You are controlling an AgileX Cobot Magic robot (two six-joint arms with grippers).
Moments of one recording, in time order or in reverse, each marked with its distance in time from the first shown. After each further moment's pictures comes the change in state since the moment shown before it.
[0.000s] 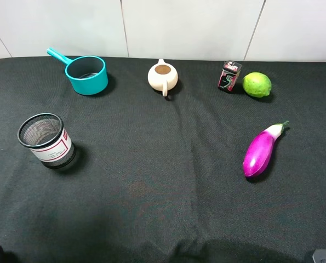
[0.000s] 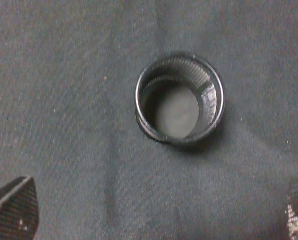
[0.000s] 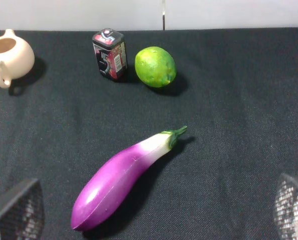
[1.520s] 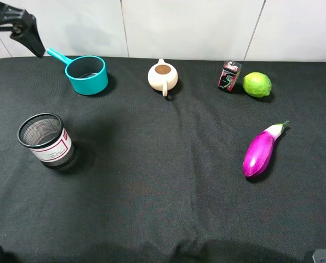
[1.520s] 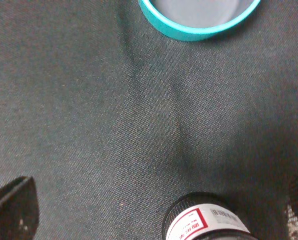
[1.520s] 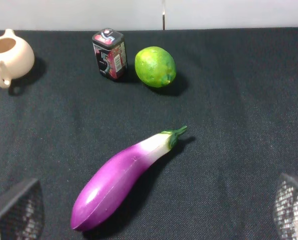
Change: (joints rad) left arm -0.020 0.817 -0.447 -0.006 -0.152 0.169; right arm 0.000 0.000 0.000 0.000 0.000 0.000
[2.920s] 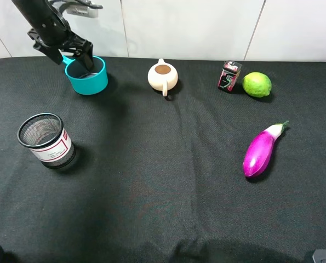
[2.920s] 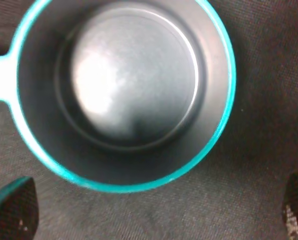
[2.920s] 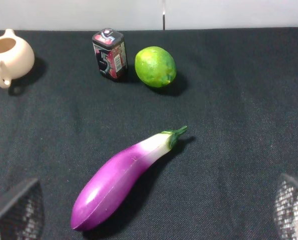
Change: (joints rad) left arm -0.101 0.471 -0.352 -0.046 -0.050 0.174; right arm 0.000 0.000 0.000 0.001 0.000 0.000
